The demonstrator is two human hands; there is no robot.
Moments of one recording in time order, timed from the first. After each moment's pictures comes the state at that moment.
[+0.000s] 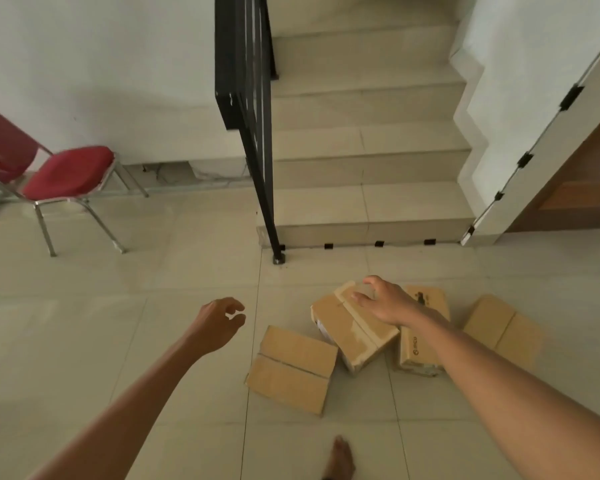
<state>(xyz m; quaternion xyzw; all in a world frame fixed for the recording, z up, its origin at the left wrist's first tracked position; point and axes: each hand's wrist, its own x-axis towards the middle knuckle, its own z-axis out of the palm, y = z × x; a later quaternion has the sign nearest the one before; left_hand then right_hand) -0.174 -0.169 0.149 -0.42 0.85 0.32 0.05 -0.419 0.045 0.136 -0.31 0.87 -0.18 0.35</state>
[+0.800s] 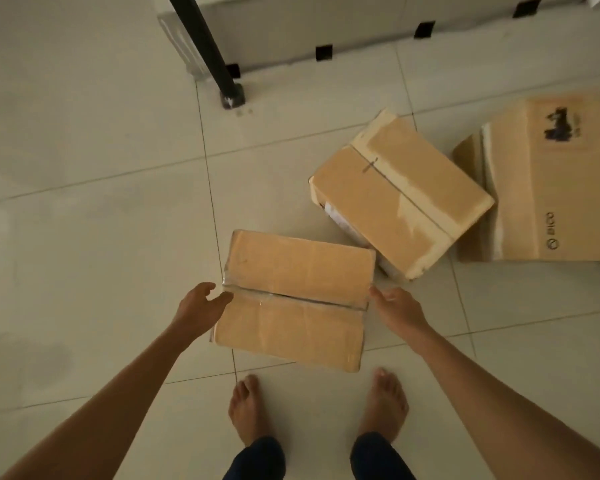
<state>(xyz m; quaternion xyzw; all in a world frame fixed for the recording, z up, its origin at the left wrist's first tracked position) -0.213 -0.286 -0.399 -0.55 0.70 0.36 0.26 -0.385 -0.005 -0.448 0.04 0.85 -0.21 0.47</state>
